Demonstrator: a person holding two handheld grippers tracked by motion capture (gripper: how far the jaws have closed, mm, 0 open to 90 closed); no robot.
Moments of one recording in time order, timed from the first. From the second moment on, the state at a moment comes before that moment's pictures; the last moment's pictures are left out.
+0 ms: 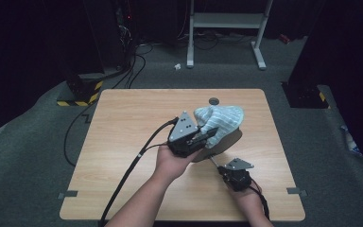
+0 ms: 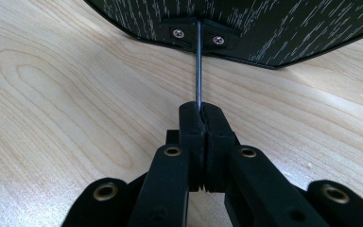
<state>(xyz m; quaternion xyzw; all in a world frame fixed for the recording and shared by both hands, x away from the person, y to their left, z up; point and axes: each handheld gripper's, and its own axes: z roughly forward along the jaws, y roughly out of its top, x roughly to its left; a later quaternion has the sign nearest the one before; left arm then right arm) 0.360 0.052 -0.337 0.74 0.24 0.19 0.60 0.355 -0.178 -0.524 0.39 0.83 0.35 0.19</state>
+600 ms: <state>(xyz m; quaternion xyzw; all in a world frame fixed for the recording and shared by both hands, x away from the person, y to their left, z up) 0.333 0.111 -0.389 0.72 0.28 0.20 0.60 0.356 -0.179 -0.524 0.39 0.83 0.36 0.19</state>
